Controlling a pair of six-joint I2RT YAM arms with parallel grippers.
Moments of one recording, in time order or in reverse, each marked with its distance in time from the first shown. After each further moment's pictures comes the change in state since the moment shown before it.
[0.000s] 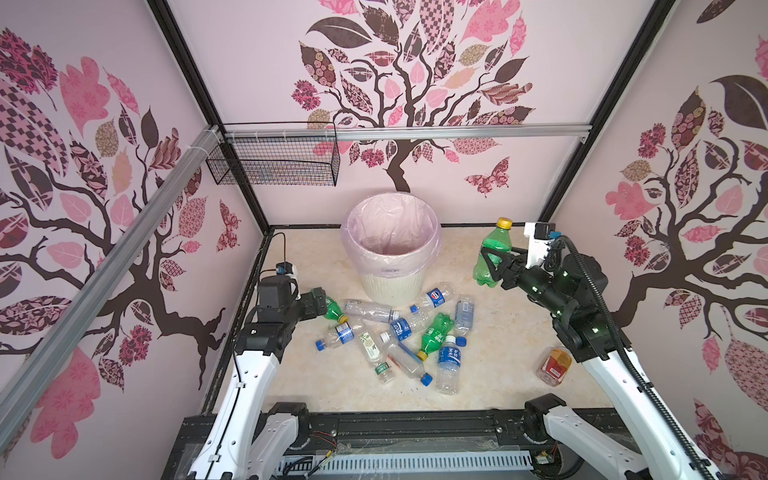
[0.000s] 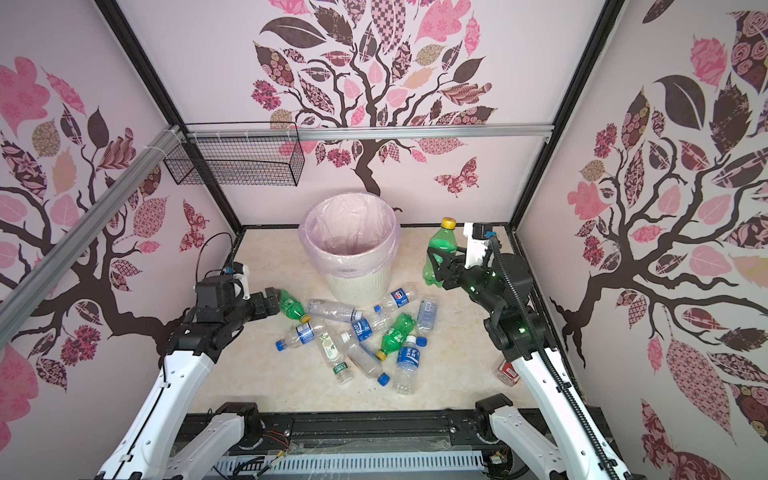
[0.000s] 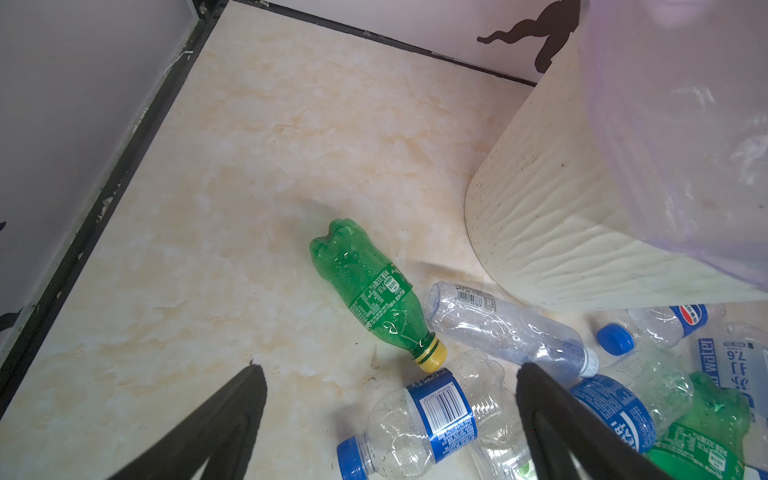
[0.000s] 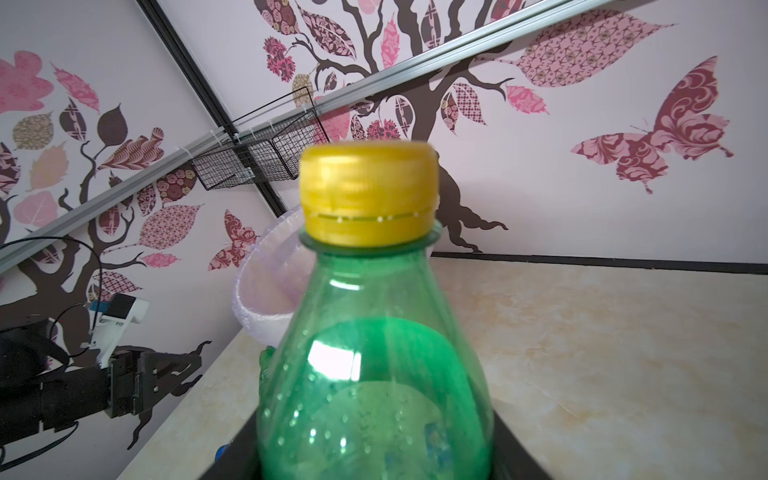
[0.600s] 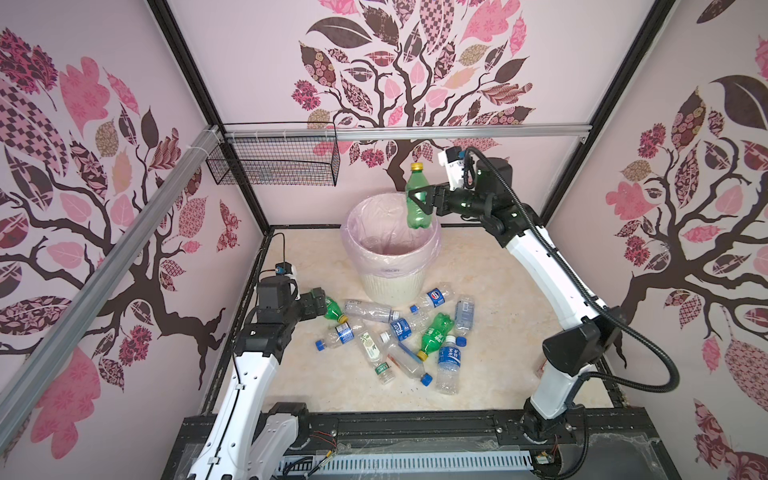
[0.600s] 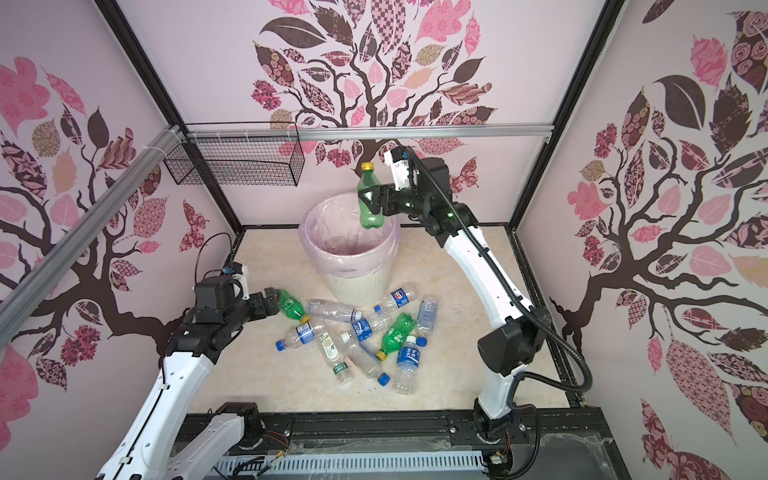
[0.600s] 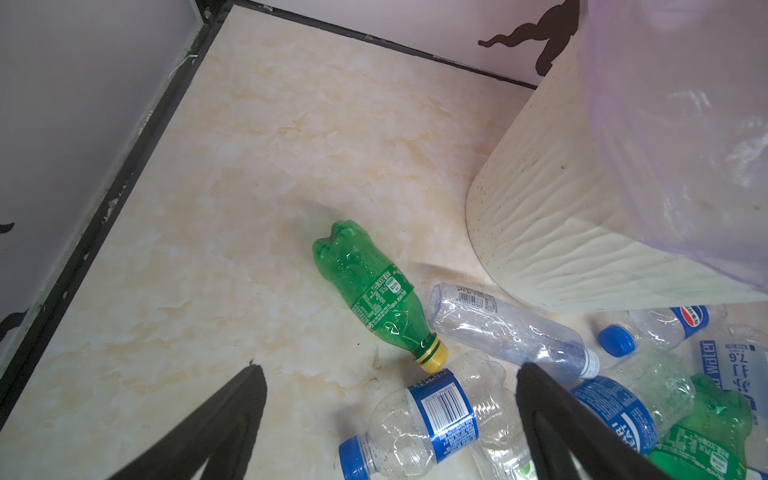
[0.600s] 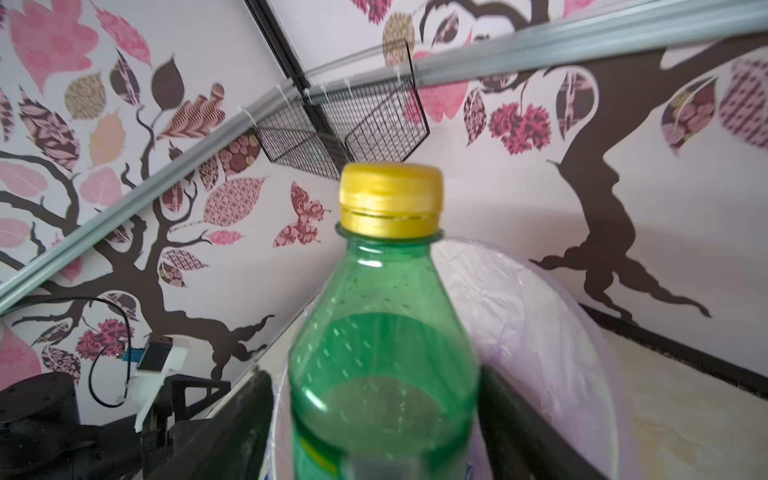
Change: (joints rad) left arm 0.000 -0.012 0.000 -0.003 -0.008 0.002; right arm 0.150 0.951 1.053 -0.281 -0.187 -0.064
